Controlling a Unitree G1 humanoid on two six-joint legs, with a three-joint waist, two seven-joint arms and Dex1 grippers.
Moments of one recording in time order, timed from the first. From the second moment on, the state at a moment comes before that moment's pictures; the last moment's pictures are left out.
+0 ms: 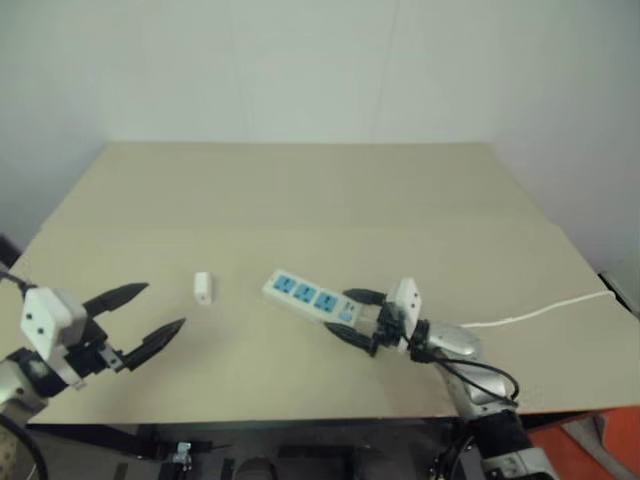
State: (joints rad) left arm 0.27 0.73 0.65 -0.42 -0.63 0.31 -0.93; right arm -0.32 -0.28 0.11 0.16 0.27 0.00 0.93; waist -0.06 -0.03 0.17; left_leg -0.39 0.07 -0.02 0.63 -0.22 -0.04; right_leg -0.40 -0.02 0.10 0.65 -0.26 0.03
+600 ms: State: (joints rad) left arm 0.26 0.73 0.65 -0.42 -0.63 0.31 -0.93; right arm -0.37 -0.24 0.15 0.35 0.22 -0.11 0.98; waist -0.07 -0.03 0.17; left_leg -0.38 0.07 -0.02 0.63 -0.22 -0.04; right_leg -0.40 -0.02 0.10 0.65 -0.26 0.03
